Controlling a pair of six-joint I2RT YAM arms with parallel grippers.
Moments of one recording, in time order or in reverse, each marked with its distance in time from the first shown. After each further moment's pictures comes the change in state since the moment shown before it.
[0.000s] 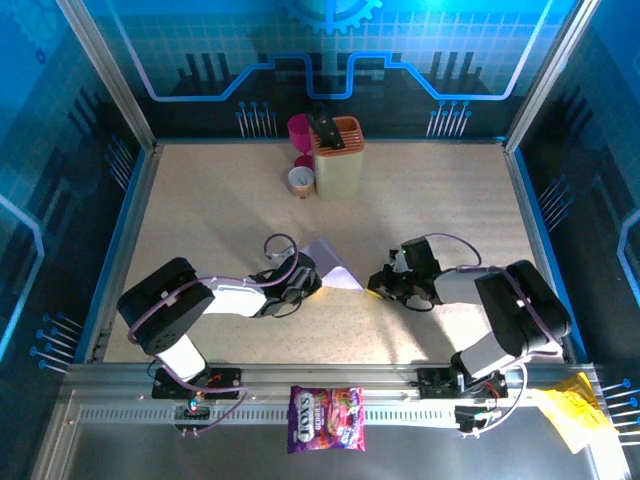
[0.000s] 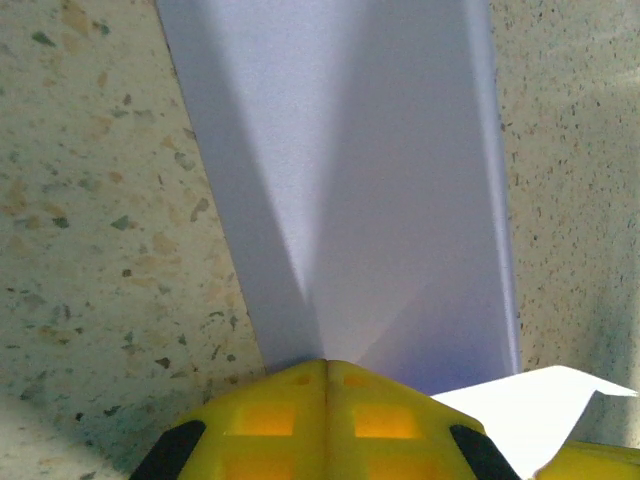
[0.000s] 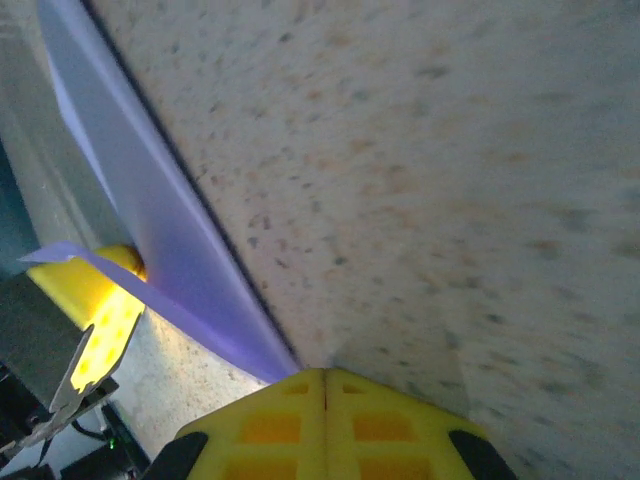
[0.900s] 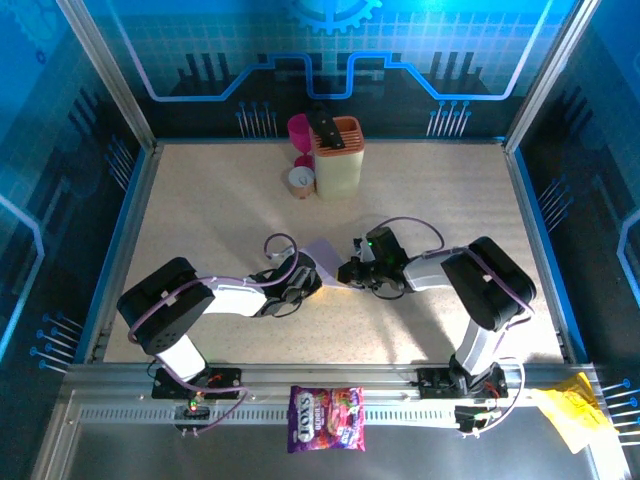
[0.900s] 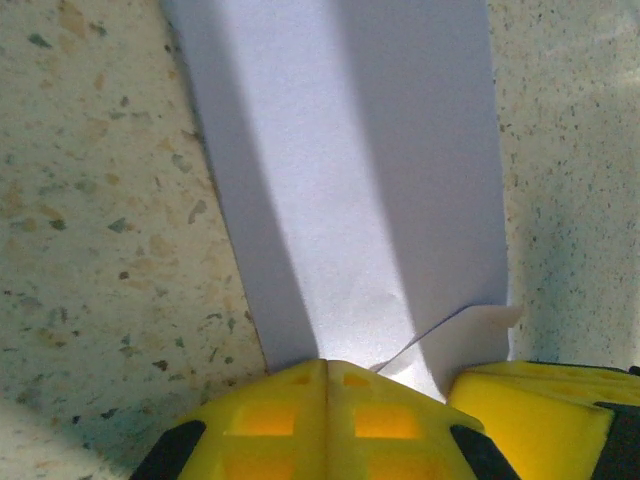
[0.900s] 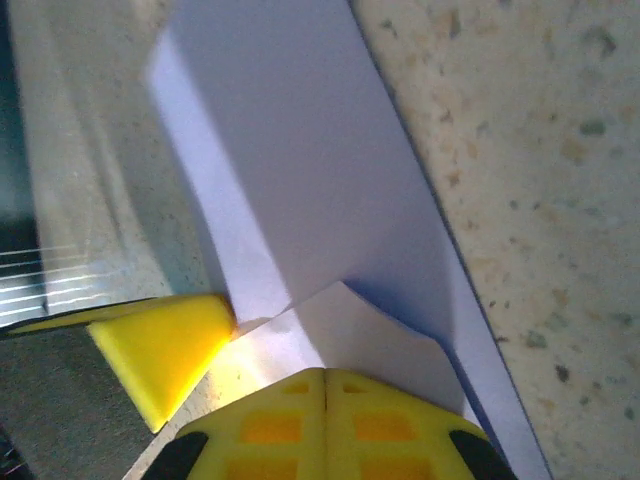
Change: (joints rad) left arm 0.001 0.000 0.002 -0.003 0.000 0.000; right arm 0.188 0.233 0.189 0.179 0.035 -0.071
